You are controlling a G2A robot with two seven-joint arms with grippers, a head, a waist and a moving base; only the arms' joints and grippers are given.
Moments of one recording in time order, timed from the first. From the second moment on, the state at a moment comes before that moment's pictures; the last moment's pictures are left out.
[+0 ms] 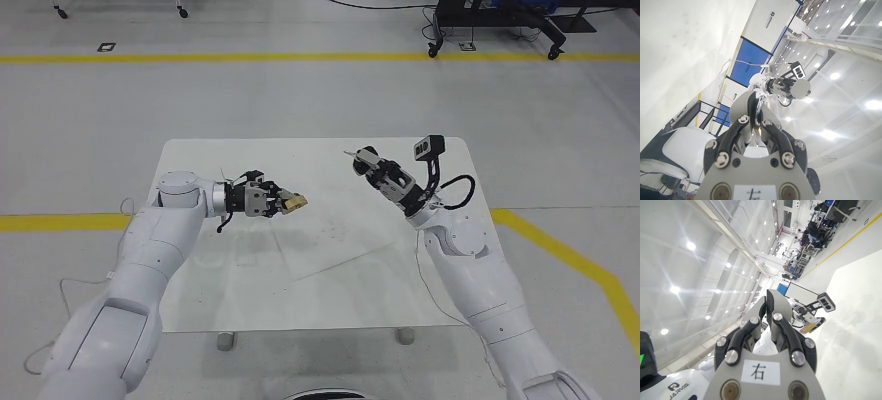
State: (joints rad) left arm 0.68 -1.29 -1.01 -0.63 -0.53 0.27 -1.42; right arm -1.23 -1.25 1.24 -1.43 0.46 -0.40 0.62
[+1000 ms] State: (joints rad) left arm 0.82 -1.32 -1.07 -0.79 -0.70 0.20 -0.82; right arm -1.27 -1.27 1.14 -1.57 0.42 0.16 0.33
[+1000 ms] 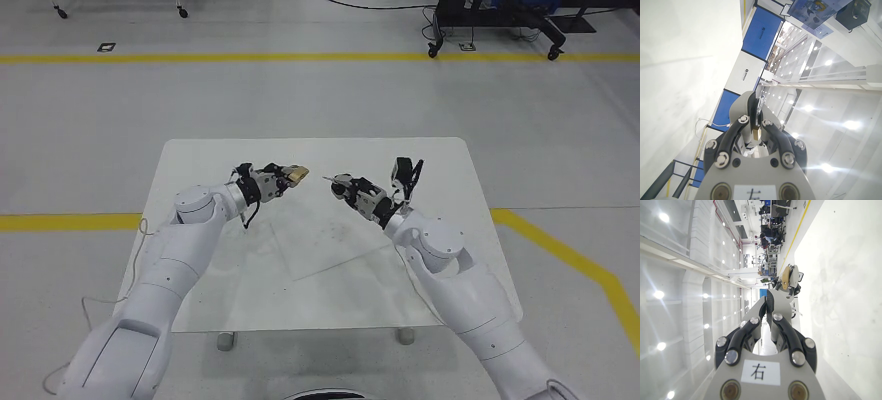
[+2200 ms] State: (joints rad) left arm 0.79 -1.36 -1.03 -0.73 -0.60 0.07 -0.70; right arm -1.09 -1.37 0.95 -1.32 0.48 0.25 0.11
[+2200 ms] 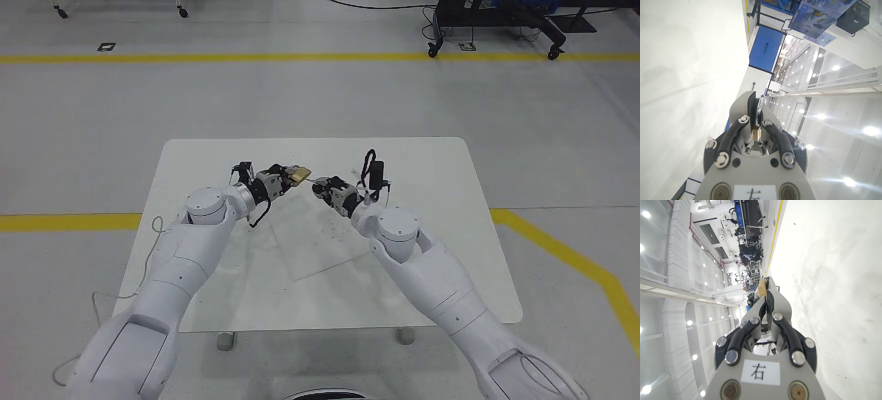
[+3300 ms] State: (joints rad) left arm 0.80 -1.37 -1.04 -0.72 -0.56 0.04 -0.69; right arm -1.09 -1.40 0.96 -1.31 0.42 0.26 0.06
